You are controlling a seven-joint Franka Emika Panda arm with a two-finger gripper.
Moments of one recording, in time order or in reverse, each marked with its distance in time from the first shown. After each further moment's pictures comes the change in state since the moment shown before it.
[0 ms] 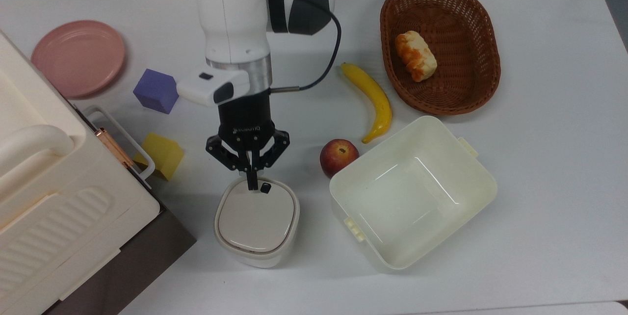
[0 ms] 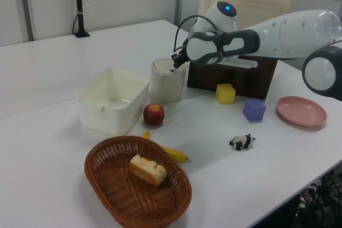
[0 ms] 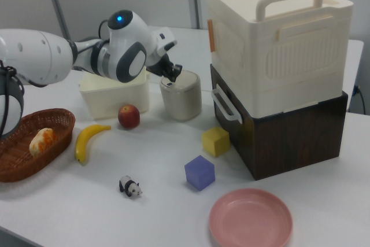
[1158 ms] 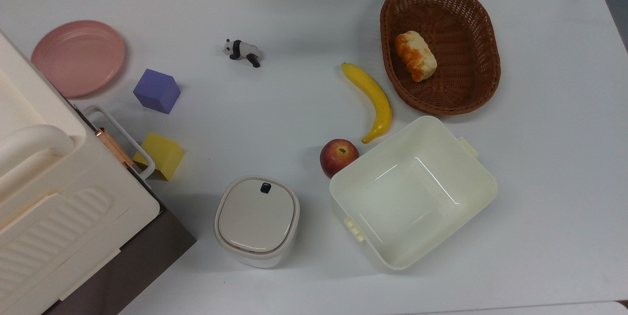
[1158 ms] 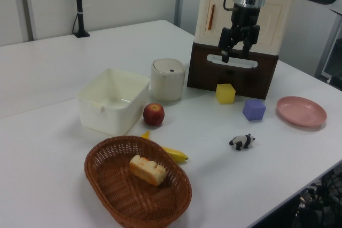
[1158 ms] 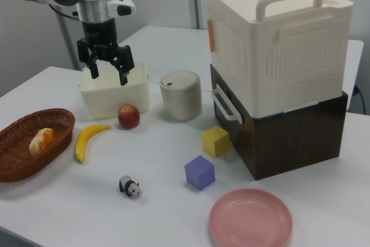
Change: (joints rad) arm -0.008 -0.475 -0.026 -0.037 -0.025 -1.112 0.068
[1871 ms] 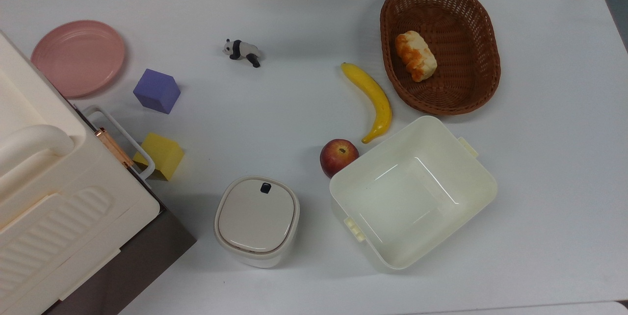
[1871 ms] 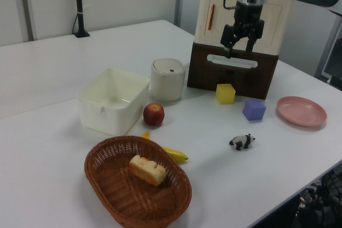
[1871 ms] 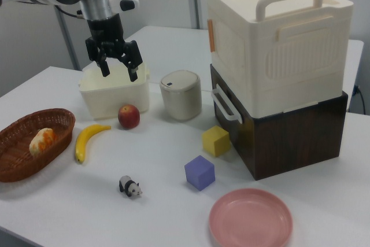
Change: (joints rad) arm -0.004 -0.003 -0.004 0.000 -0.078 0.058 0.045
